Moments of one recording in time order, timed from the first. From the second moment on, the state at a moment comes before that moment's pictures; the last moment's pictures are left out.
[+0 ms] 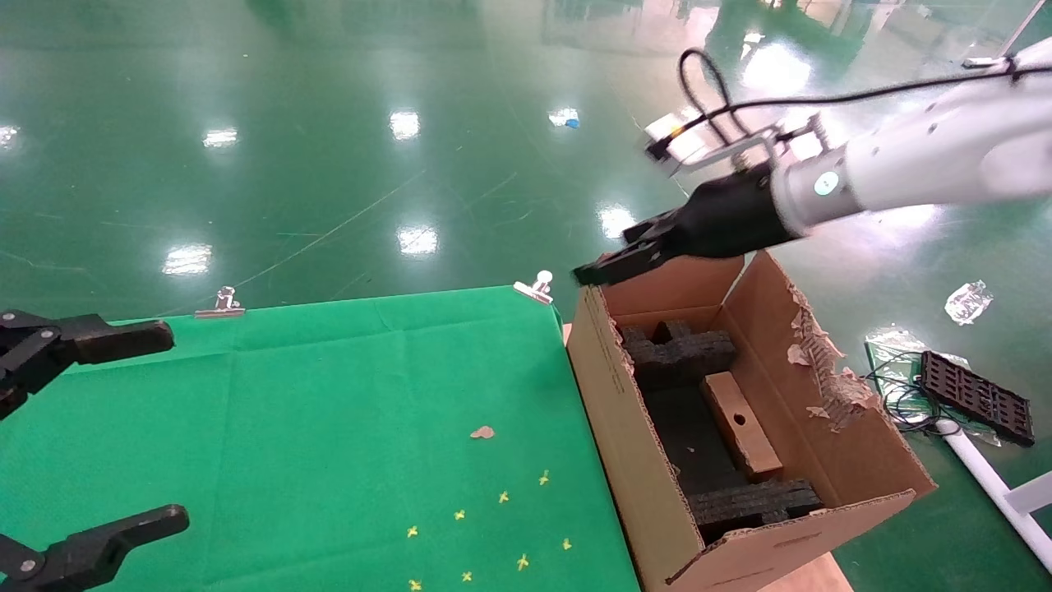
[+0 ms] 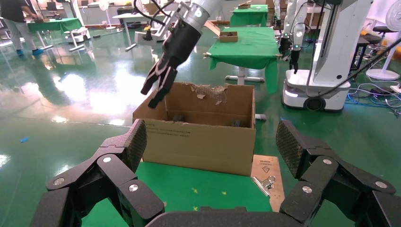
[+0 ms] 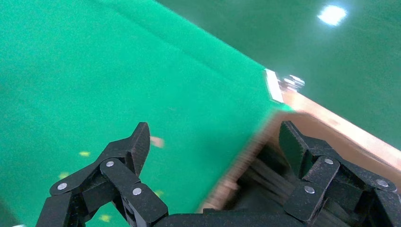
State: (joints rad) left arm -1.08 0.60 0.30 -1.28 0.72 1.49 -0.18; right arm 1.95 -0.84 -1.28 0.44 -1.15 -1.28 0.56
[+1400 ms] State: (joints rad) left arm -1.08 0.60 0.30 -1.28 0.72 1.49 -0.18; right arm 1.12 -0.62 -0.33 1.24 -0.75 -1.49 0.21
